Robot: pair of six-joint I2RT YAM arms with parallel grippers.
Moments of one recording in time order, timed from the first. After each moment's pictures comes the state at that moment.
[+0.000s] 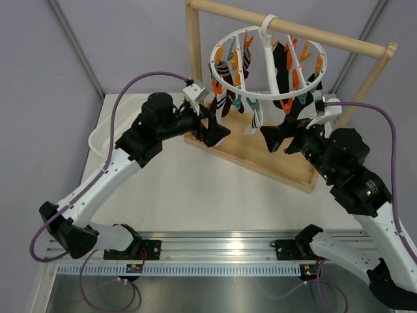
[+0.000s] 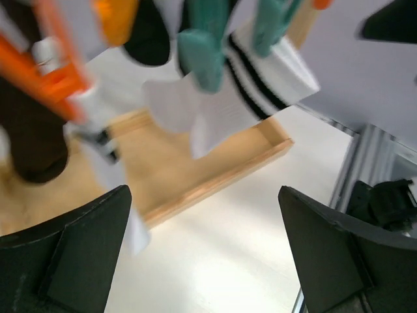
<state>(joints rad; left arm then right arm) -0.67 1.34 1.43 -0.25 0.43 -0.10 0.62 0.85 1.32 -0.52 0.13 0.33</state>
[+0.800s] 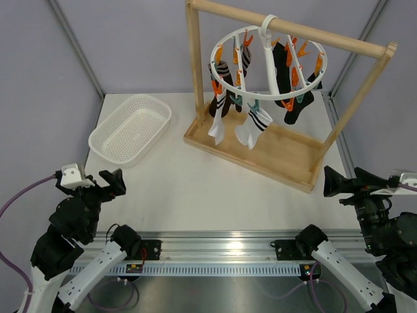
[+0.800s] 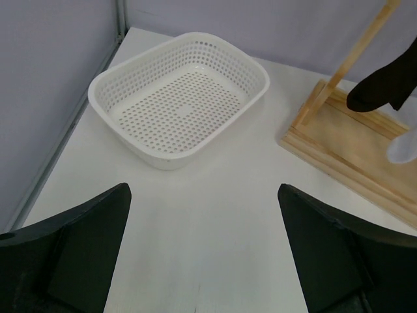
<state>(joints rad) -0.62 0.24 0.93 -0.87 -0.69 -0.30 0.63 0.23 1.11 -0.78 0.56 0.18</state>
